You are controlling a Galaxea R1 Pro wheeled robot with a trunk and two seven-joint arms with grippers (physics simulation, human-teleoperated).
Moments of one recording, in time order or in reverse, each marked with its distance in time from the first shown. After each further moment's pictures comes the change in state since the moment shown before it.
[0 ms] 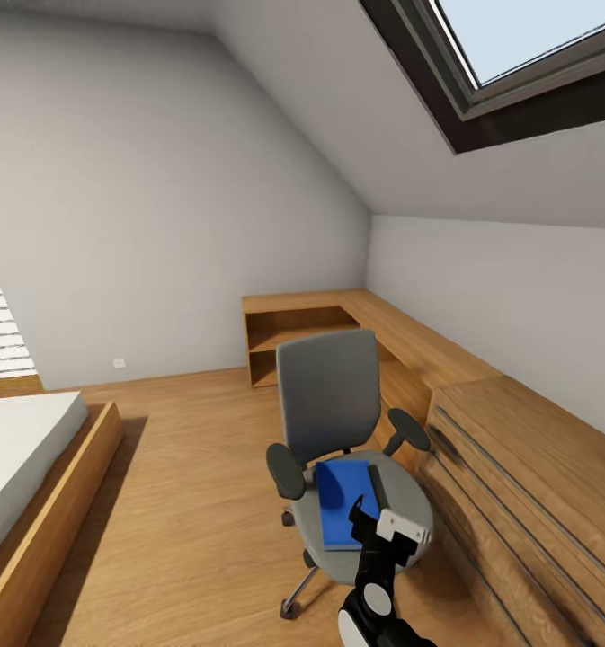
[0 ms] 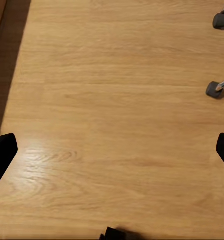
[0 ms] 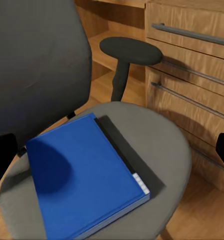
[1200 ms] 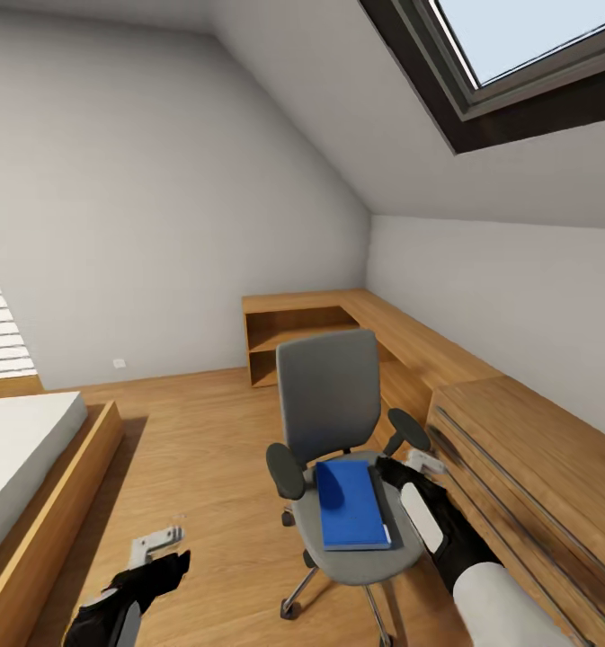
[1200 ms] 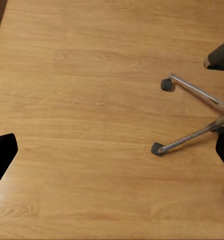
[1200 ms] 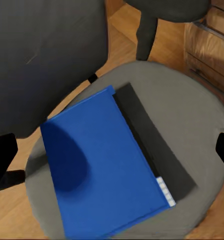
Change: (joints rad) left arm -0.290 -0.011 -0.031 -0.474 0.082 0.737 -0.011; right arm -0.343 -0.074 -0.464 0.269 -0.149 0.494 0.527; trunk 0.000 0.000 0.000
